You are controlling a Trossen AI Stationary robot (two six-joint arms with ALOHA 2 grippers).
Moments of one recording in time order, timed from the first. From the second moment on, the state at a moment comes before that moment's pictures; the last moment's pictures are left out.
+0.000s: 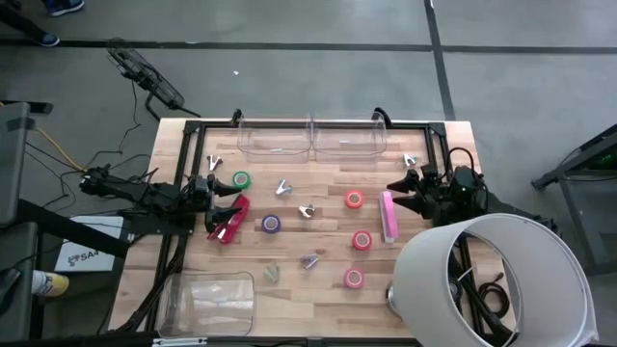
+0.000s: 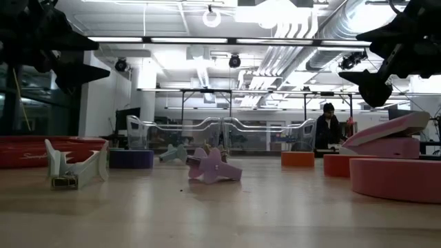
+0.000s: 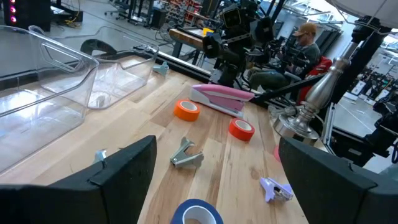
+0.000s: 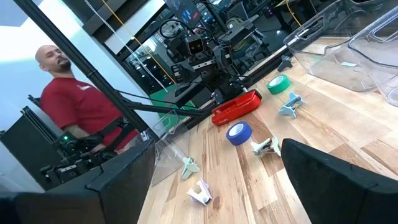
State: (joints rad) left arm -0.31 0.01 0.08 -0.12 -0.48 -0.39; right arm -0.44 0.02 0.04 0.02 -0.47 0.67
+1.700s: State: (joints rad) left arm -0.31 0.01 0.08 -0.12 -0.50 -0.40; right arm -0.44 0.02 0.04 0.02 -0.47 0.67
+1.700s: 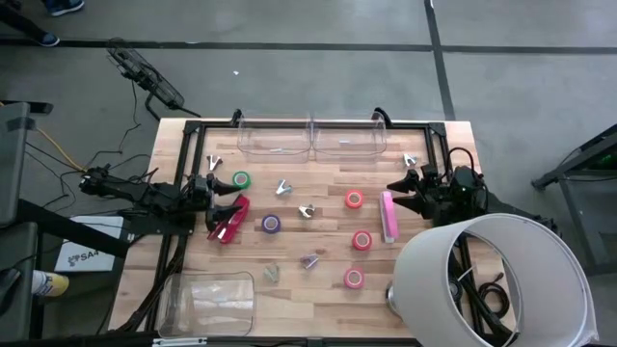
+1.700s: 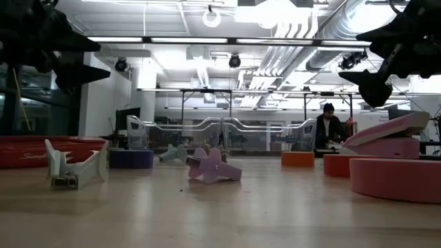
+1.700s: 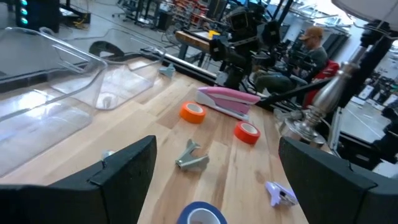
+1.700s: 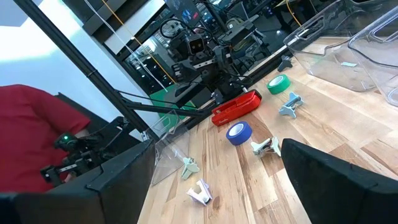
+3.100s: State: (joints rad) left arm -0.31 0.56 0.80 -0.17 -1.36 0.08; right arm -0.44 0.02 0.04 0.02 -0.47 0.67
